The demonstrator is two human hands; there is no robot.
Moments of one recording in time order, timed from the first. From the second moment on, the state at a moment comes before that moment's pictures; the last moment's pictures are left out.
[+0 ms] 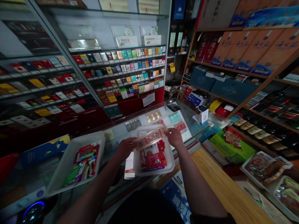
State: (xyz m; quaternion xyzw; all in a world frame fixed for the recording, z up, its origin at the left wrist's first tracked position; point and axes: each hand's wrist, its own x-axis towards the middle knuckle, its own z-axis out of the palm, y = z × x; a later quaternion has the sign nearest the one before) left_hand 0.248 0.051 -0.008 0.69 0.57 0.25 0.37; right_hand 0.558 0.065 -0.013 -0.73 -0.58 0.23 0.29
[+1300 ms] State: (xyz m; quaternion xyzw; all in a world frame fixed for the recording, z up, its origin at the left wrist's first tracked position) left_hand 0.075 0.058 0.000 0.70 0.53 0.36 0.32; right_hand 0.323 0.071 -0.010 -0.53 -0.64 0.36 0.42
